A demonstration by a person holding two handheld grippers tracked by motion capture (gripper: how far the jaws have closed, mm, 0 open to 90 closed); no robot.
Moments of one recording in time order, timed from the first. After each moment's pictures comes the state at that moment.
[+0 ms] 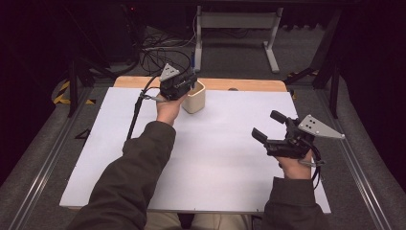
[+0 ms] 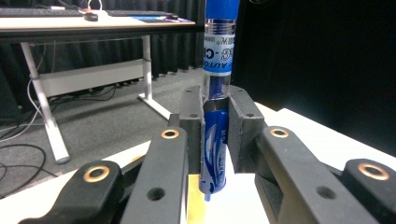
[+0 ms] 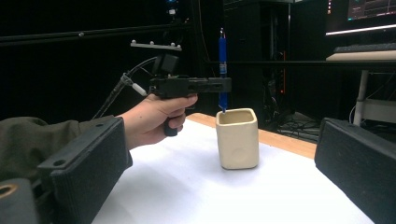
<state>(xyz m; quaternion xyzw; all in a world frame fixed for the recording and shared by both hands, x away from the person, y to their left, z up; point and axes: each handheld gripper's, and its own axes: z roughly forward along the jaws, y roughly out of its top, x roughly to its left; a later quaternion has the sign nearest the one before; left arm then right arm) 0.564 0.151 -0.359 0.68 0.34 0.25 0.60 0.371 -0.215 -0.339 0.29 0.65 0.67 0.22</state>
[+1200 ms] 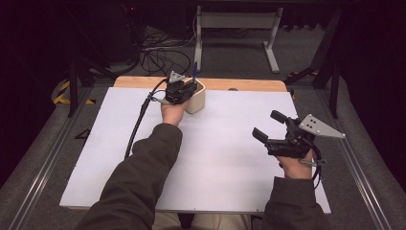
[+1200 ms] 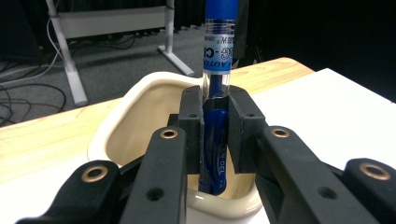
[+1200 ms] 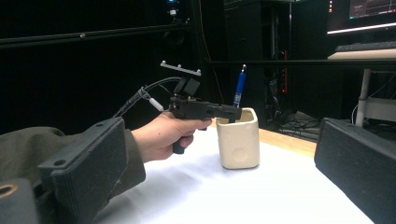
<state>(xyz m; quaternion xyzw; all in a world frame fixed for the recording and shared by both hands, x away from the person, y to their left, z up) 0.585 0.142 -0.395 0.70 0.42 0.23 0.53 0.373 -0.217 -0.340 0.29 0.65 0.67 0.21</state>
